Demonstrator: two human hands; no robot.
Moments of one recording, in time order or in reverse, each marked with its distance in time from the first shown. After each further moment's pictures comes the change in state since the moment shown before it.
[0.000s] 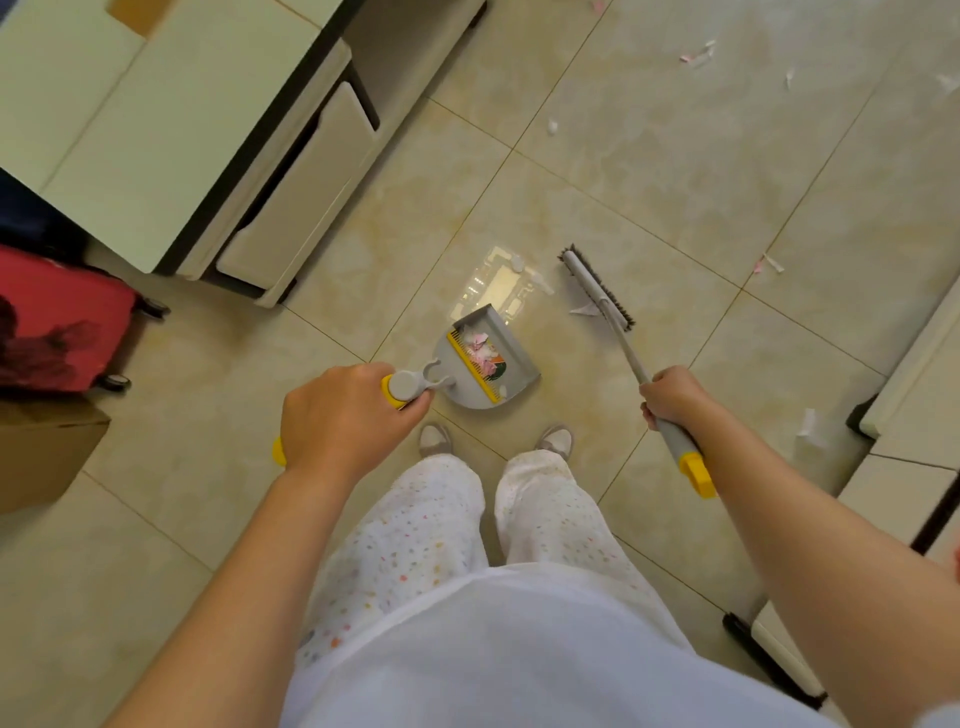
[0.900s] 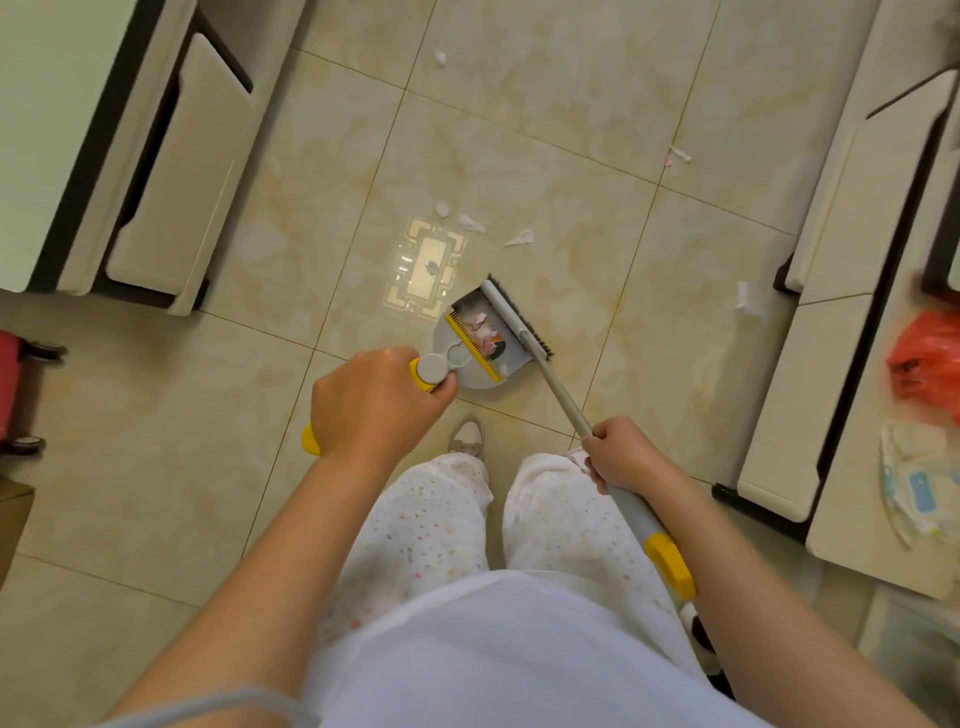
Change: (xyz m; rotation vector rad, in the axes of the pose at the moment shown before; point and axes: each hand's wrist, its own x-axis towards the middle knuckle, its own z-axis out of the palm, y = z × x) left_hand -0.054 -0.006 0.058 -0.054 -0.061 0.265; right_hand -0.139 0.122 0.123 0.186 -0.167 0.070
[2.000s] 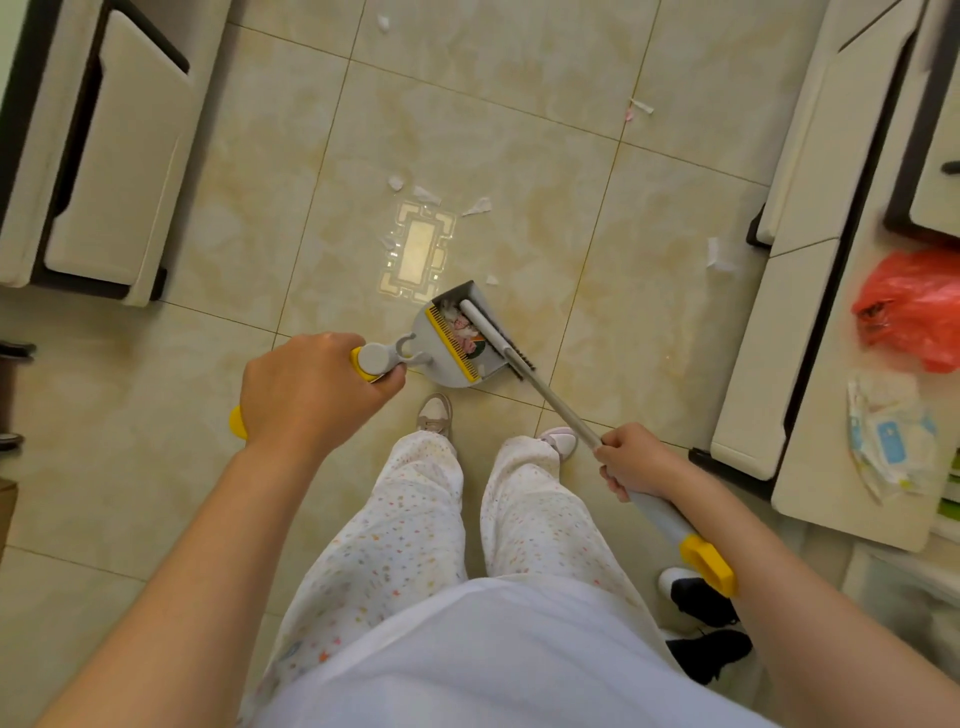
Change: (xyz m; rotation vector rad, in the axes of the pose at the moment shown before) left_hand -0.040 0.075 0.026 0.162 -0.031 0.056; right_hand 0.015 0.133 -0.081 -0.051 -0.142 0.023
